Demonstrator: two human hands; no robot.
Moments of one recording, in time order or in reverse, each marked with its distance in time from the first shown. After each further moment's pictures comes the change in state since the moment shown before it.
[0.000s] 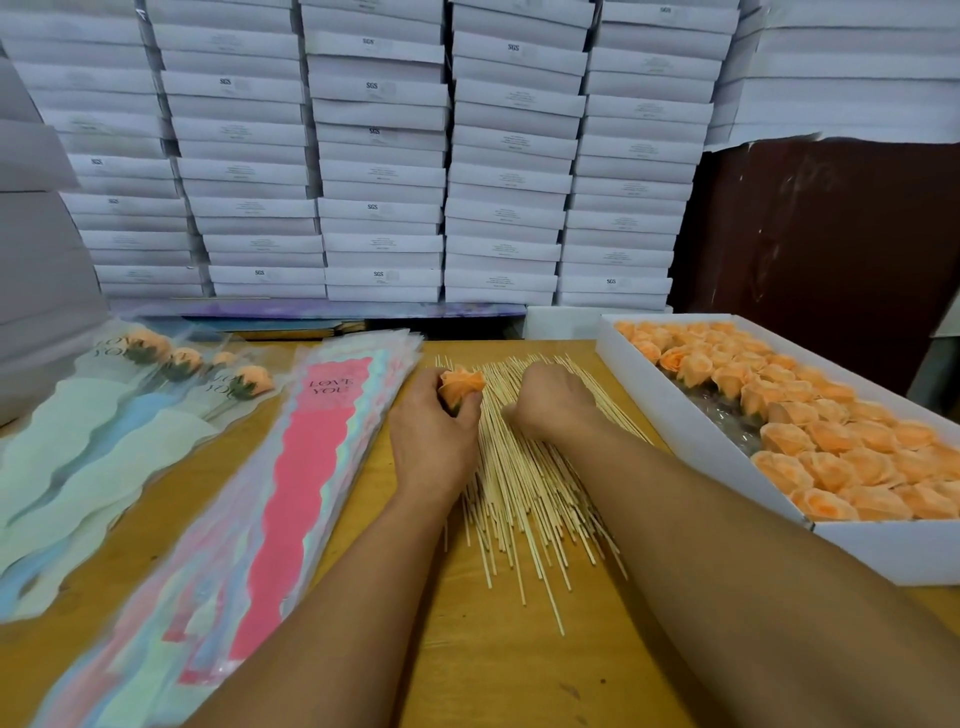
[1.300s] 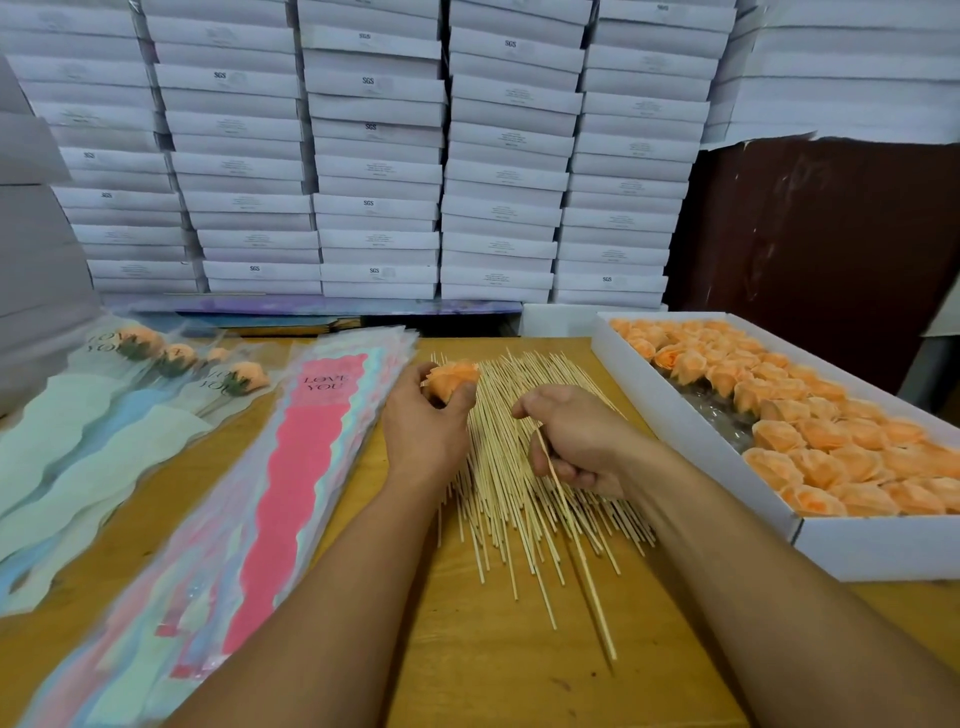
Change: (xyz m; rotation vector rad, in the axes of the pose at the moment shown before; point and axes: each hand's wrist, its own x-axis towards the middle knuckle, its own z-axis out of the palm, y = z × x) left_hand 0.008 -0.007 0.005 -0.244 -0.059 -0.161; right_hand -0.062 0.032 -0.024 0.904 -0.390 0.036
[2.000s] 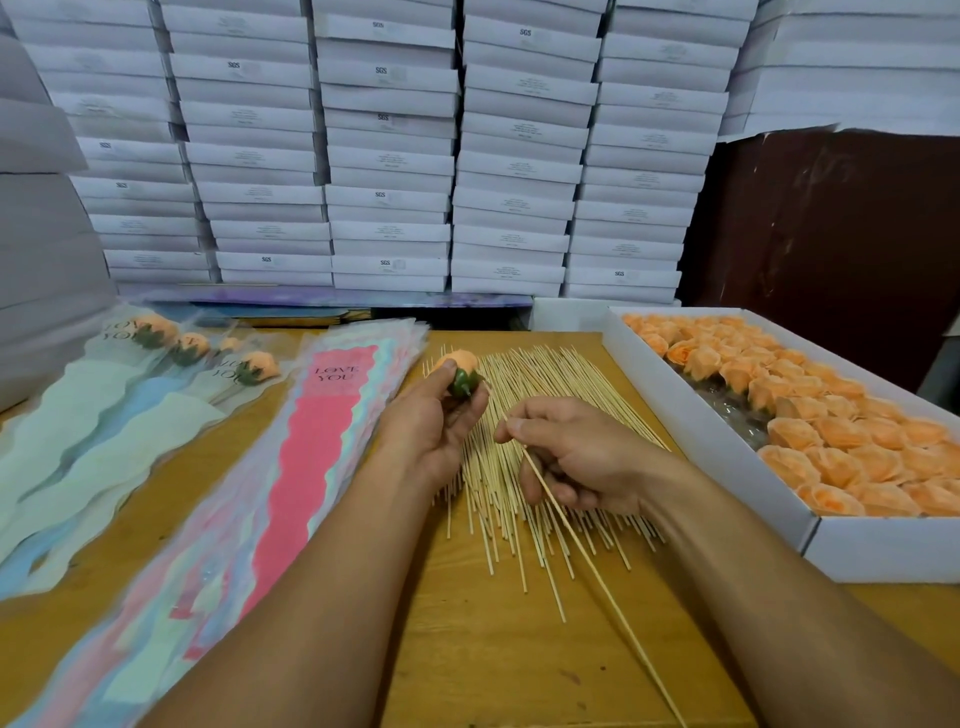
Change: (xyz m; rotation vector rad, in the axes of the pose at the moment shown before) left_hand 0.005 0.016 -0.012 -0.924 -0.106 -0.644; right_hand -0.023 0.001 0.006 0.026 -0.281 -0.135
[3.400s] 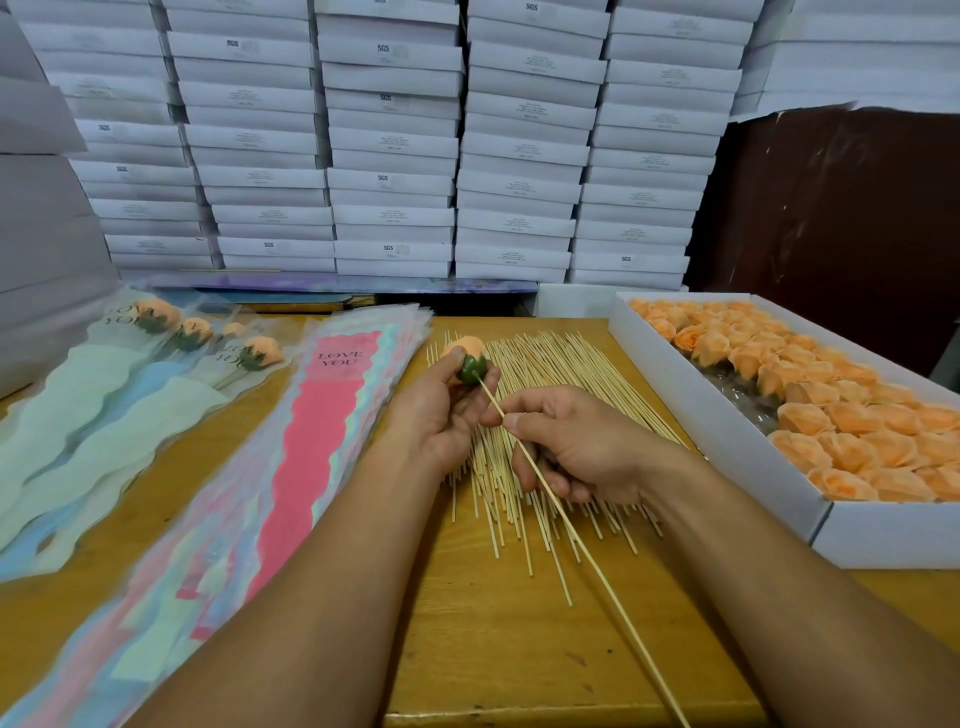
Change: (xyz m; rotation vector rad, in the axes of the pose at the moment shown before) left_hand -0.004 -0.001 0.002 -0.004 -0.023 -0.082; right_hand 0.004 0.004 0.009 0.013 -0.045 -0.055
